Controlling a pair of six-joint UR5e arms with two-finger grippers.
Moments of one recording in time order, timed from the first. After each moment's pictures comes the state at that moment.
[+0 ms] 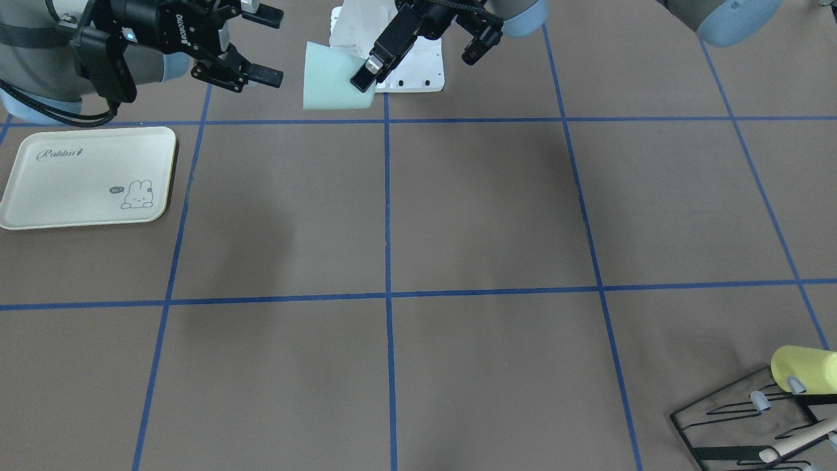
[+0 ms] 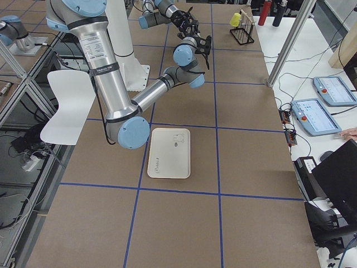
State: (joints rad) left arm -0.31 -2.17 -1.91 -2.48 -1.08 -2.44; right arm 0.83 -1.20 1.82 0.00 2.07 2.03
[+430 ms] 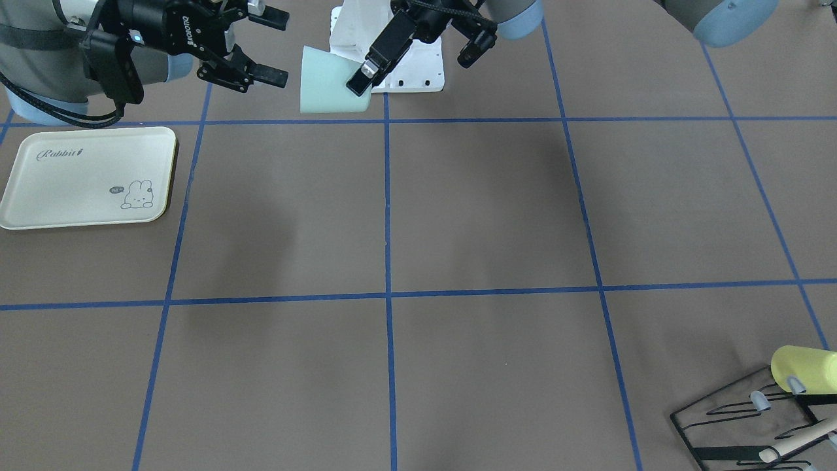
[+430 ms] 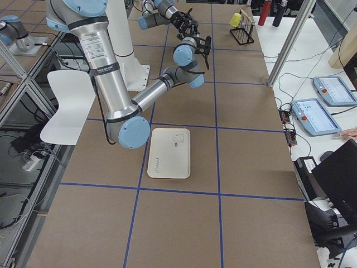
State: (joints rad) left arm -0.31 -2.17 -1.90 -2.48 -1.08 -2.45; right arm 0.82 -1.20 1.82 0.00 2.07 2.03
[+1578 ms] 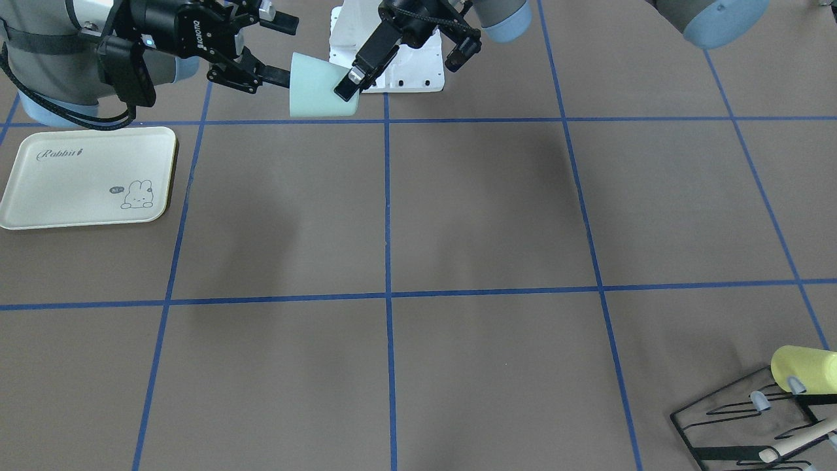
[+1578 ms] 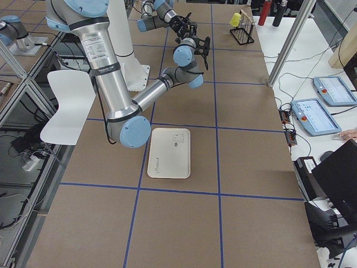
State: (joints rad) left arm -0.29 -2.20 -1.86 -2.48 -1.08 -2.45; right arm 0.80 -1.19 1.81 0.00 2.07 2.03
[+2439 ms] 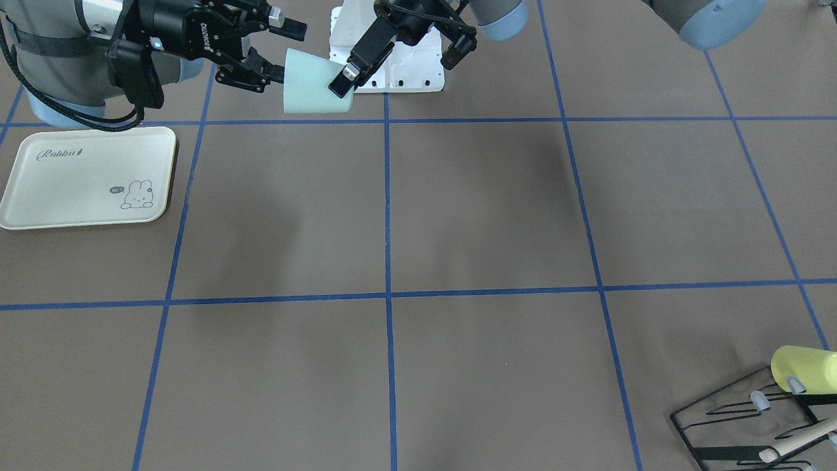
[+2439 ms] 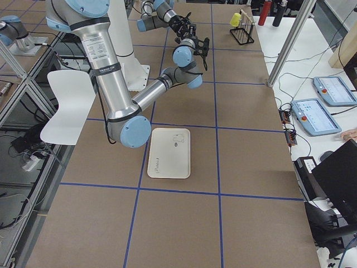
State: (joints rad) left arm -0.29 -2.21 -1.86 -2.48 -1.08 -2.45; right arm 0.78 -1.19 1.80 0.00 2.07 2.03
